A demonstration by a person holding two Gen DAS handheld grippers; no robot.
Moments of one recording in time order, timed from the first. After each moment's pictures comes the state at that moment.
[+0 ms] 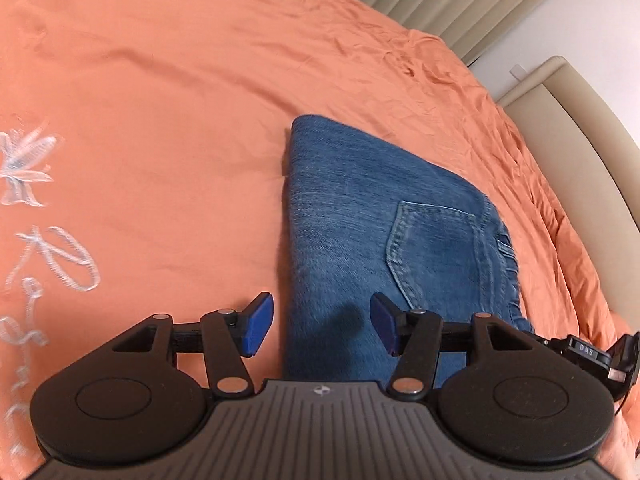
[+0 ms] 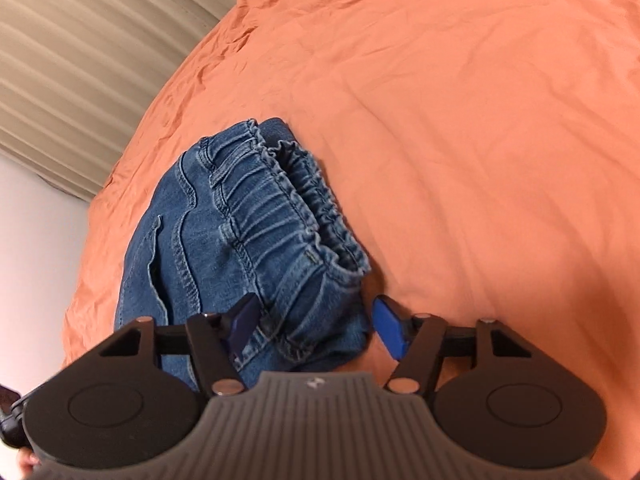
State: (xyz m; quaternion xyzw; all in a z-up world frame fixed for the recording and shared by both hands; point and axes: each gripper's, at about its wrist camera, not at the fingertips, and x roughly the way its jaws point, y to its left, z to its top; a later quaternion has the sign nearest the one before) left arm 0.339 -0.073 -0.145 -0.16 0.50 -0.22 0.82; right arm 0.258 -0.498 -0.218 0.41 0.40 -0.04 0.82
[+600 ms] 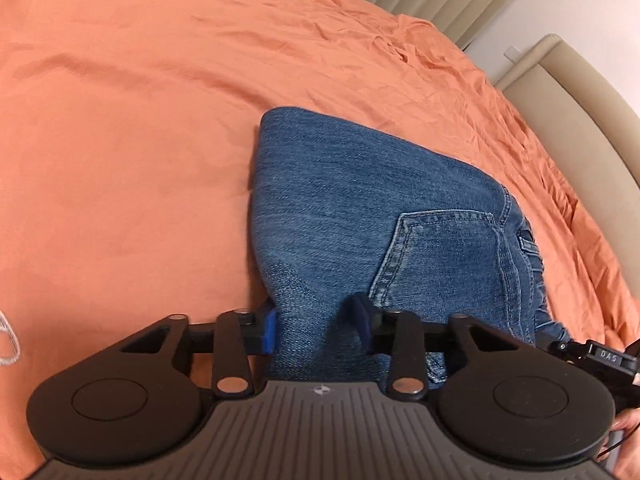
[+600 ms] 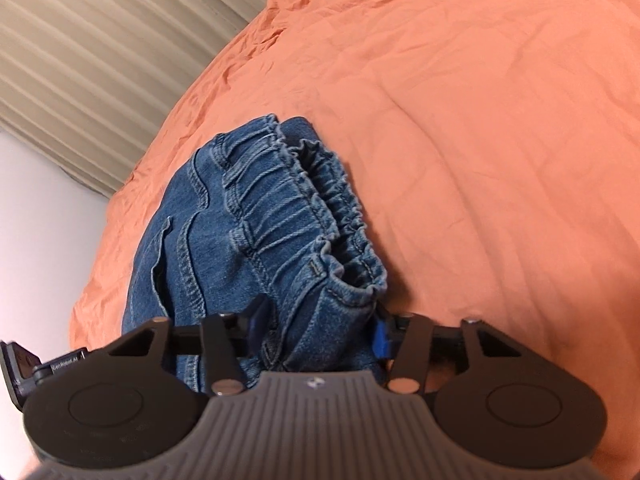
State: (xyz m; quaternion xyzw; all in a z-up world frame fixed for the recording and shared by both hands) left arm 0.362 -0.114 -0.167 -0.11 0.49 -0.23 0.83; right arm 0.272 -0.492 -0.232 0.39 0.37 -0.01 0.84
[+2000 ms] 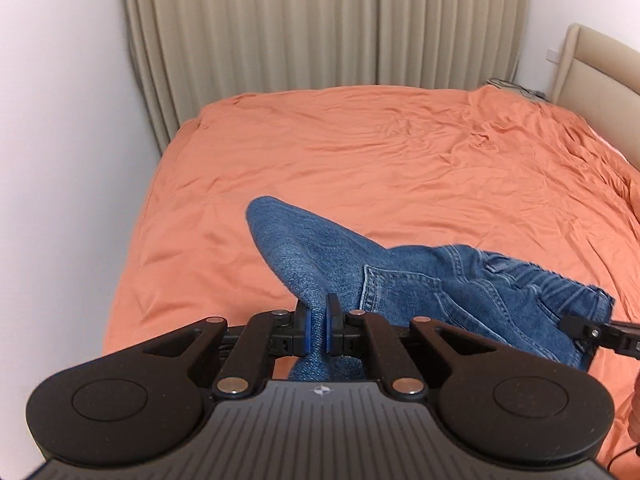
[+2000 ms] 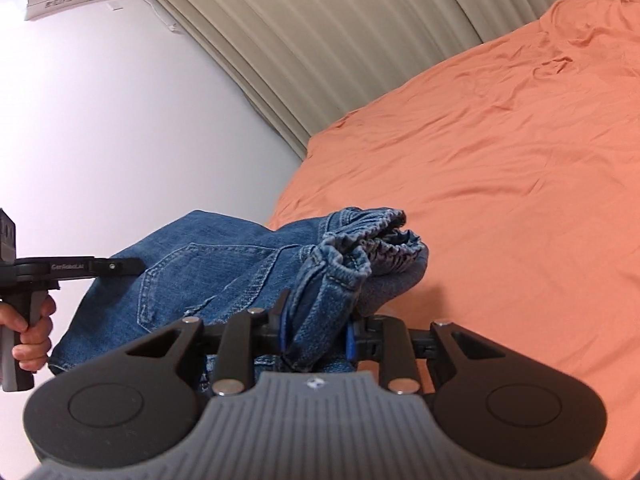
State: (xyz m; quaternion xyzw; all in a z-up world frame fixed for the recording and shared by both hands) left arm 0.243 0.129 0.091 0.07 0.39 -0.10 0.91; right arm 0.232 -0.176 -0.042 0.29 0.29 0.20 0.89
